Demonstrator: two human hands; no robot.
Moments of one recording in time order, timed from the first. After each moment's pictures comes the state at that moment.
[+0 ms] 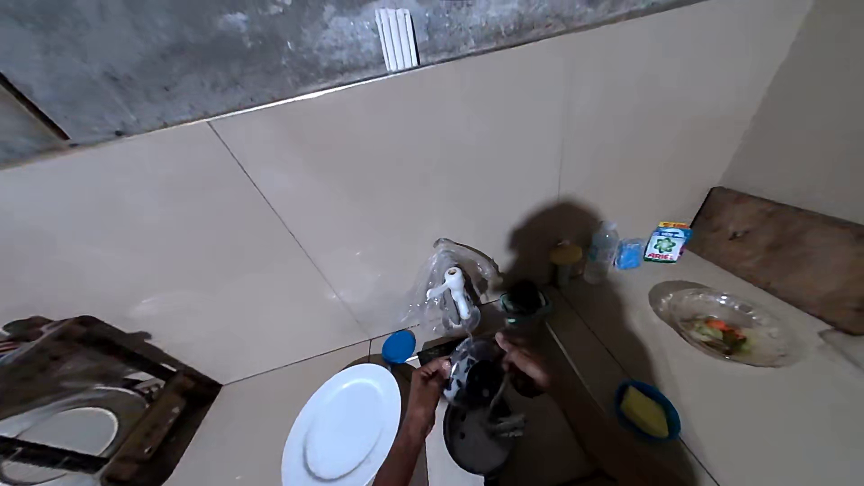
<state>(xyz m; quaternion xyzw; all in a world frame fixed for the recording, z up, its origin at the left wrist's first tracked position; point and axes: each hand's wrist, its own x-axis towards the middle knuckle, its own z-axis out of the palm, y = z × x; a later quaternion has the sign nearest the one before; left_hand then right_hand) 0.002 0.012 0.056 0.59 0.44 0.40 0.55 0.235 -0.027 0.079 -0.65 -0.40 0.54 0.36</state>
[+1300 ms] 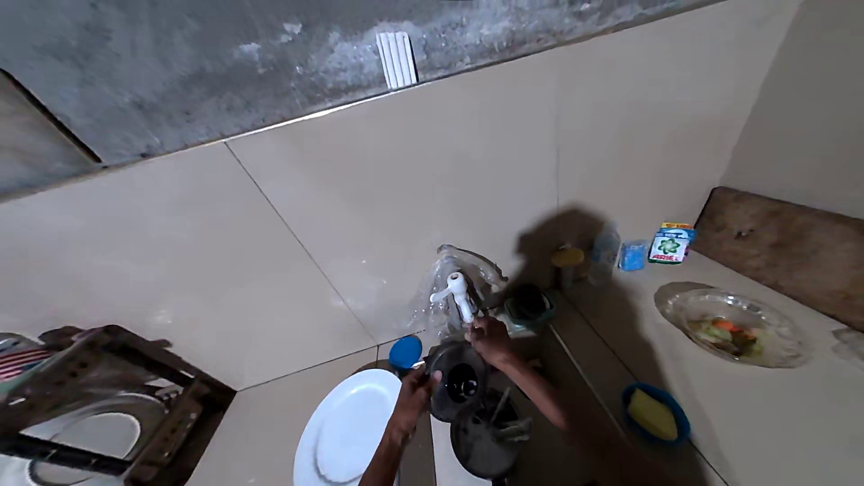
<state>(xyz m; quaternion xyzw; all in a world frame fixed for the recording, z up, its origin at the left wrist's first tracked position) -0.037 0.022 0.067 0.60 0.47 0.33 0.55 0.184 0.015 0.119 -0.65 -0.54 0.36 0.39</state>
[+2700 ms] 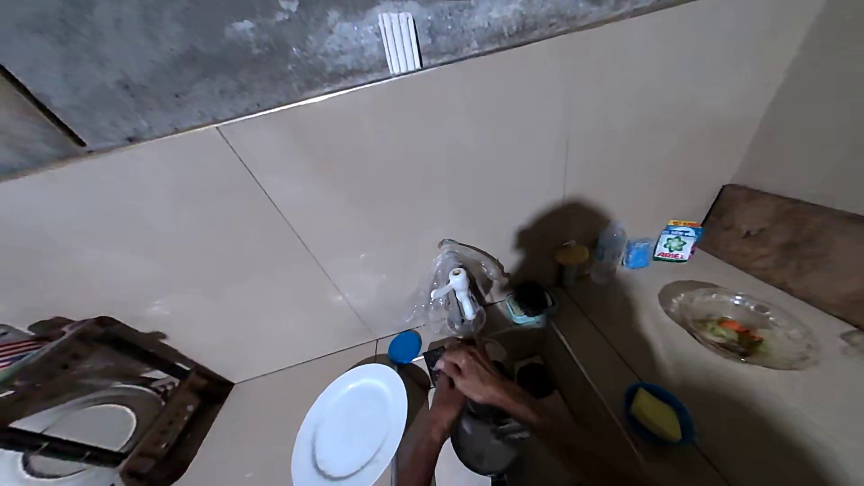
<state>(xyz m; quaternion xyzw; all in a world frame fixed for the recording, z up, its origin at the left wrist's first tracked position) 0.018 -0.007 0.057 0.60 0.48 0.32 0.55 0.148 0.000 0.080 -0.53 -0.73 0.29 0.32</state>
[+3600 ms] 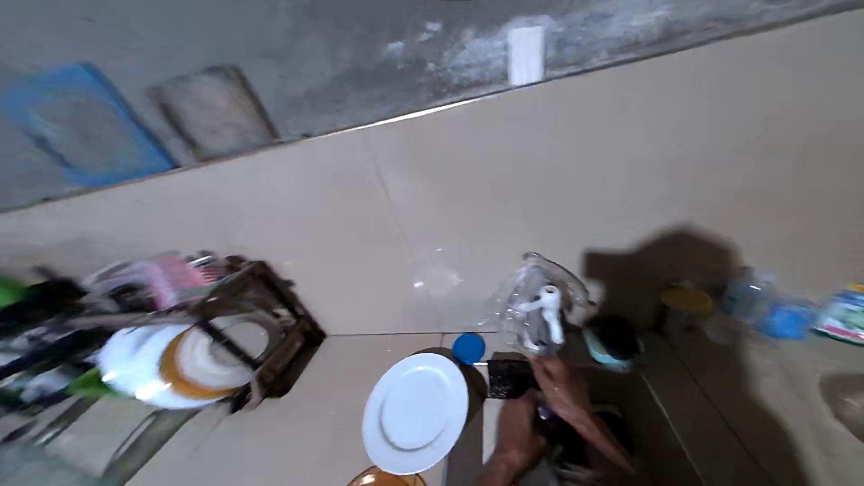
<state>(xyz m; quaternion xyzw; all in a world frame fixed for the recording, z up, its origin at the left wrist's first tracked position) 0.018 -0.038 0.112 0.76 0.51 0.15 0.38 0.156 0.002 0.093 -0.67 -0.59 0.29 0.33</state>
